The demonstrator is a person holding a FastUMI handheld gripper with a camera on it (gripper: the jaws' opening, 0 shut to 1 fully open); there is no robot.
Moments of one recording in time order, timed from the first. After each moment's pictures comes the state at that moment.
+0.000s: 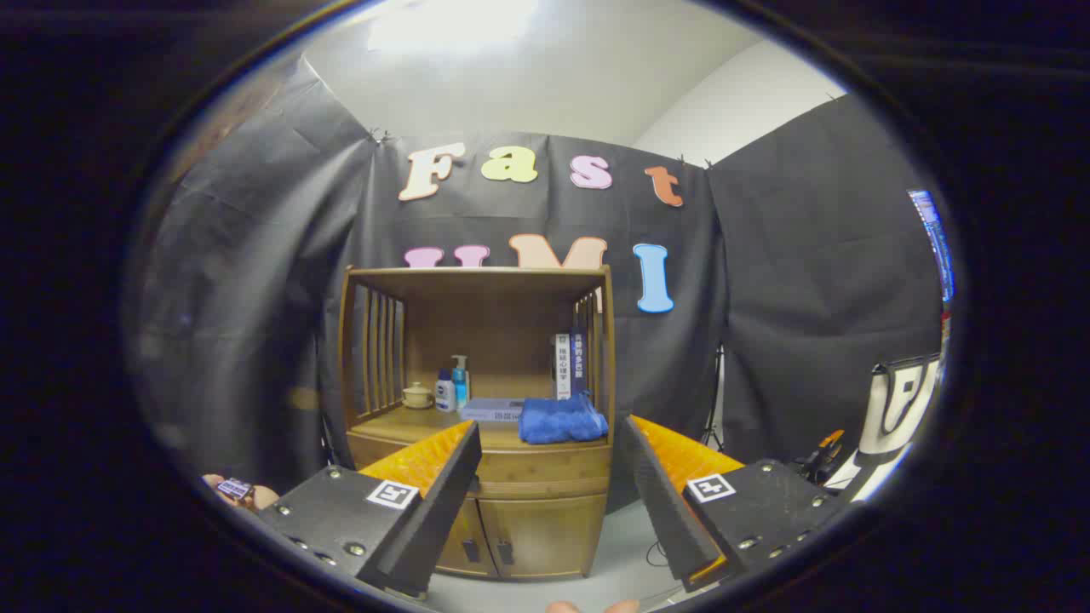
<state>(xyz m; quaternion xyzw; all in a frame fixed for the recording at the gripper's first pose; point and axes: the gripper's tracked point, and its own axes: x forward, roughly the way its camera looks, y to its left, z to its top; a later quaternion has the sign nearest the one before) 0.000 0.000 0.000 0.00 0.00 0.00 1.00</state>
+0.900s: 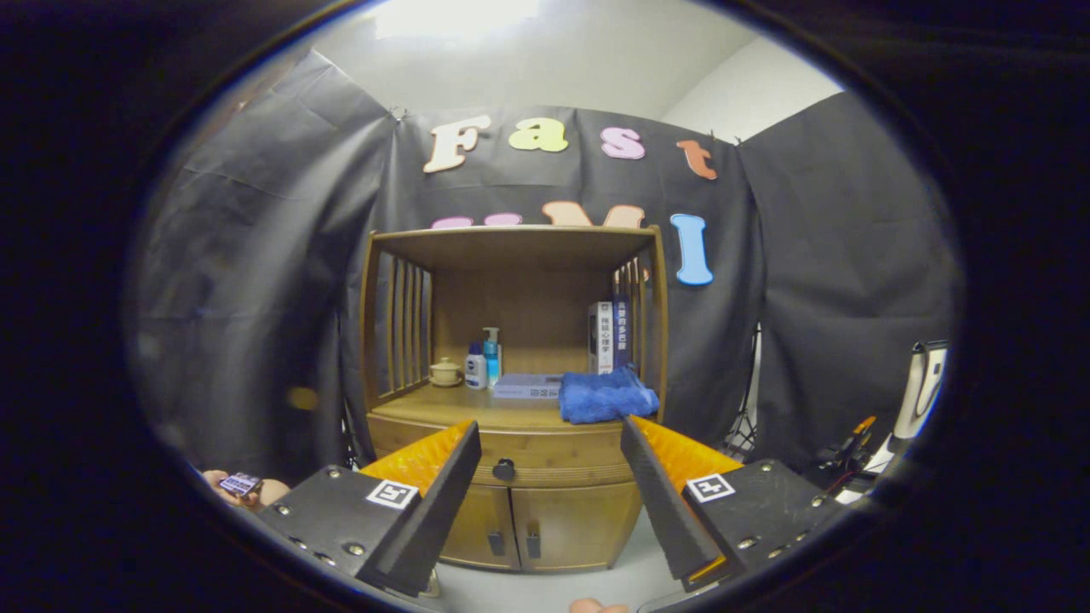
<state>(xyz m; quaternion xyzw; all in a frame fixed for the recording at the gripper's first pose) 0.062 0.055 -0.046 0.00 0.04 0.05 1.00</state>
